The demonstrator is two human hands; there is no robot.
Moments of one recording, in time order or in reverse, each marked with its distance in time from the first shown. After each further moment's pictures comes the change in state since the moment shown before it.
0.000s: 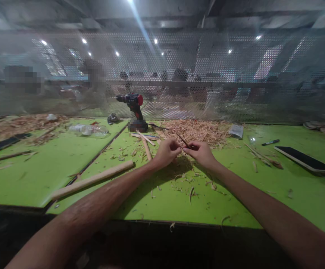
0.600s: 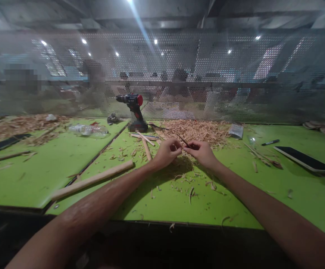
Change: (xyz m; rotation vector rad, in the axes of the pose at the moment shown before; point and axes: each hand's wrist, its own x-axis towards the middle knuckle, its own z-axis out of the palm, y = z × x) left_hand -0.003 -0.001 -0.001 -0.038 -0.091 0.001; right_hand 0.002 -0.001 -0.002 0.000 -0.011 -0.032
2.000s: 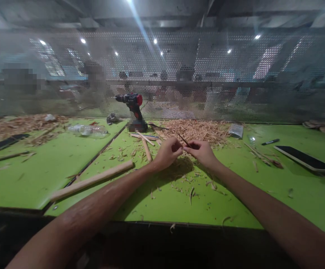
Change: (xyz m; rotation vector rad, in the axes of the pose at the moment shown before) left_hand -0.001 0.004 0.002 0.135 0.061 0.095; right_hand 0.001 0.005 0.001 0.009 0.027 -0.006
